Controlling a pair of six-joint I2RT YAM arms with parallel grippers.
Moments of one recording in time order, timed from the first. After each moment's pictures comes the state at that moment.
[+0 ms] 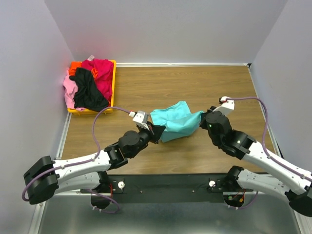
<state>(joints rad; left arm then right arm) -1.08 0.99 0.43 0.49 -0.38 -0.56 0.84 0.86 0.76 -0.38 0.75 0.69</state>
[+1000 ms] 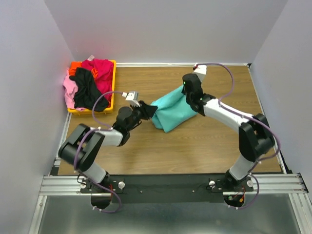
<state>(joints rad) -0.53 1.54 0.47 1.01 0.12 -0.62 0.58 1.67 1.19 0.04 0.65 0.43</state>
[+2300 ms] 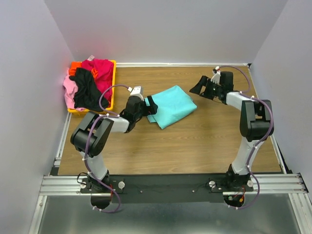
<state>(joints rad) -0.47 1.78 0.77 0.61 -0.02 -0.53 0.04 1.95 1.23 0.11 -0.56 0.43</state>
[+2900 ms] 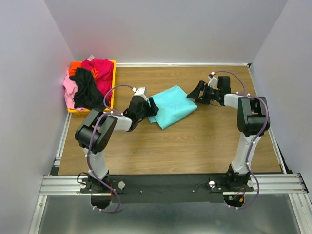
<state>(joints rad) -0.48 1.85 0.81 0.57 0.01 -0.52 0.04 2.06 1.23 0.13 -0.73 0.43</state>
